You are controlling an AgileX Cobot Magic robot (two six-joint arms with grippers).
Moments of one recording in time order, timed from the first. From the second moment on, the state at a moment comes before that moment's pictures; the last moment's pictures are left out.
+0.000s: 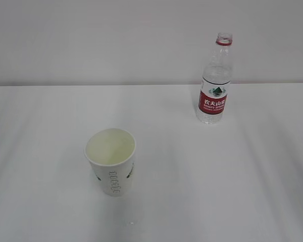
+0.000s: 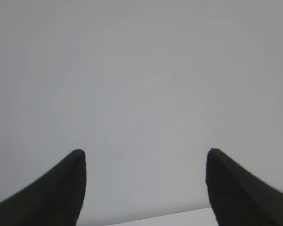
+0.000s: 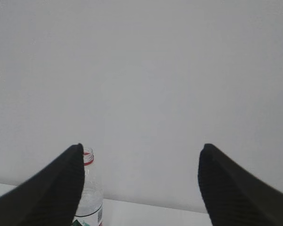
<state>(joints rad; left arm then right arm) -0.12 0.72 -0.55 0.00 -0.18 0.05 0.09 0.73 -0.52 -0.03 -0.15 -0.07</state>
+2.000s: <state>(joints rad) -0.12 1.19 -0.27 0.04 -0.72 0.01 0.09 1.44 -0.32 -0.11 -0.97 -0.02</state>
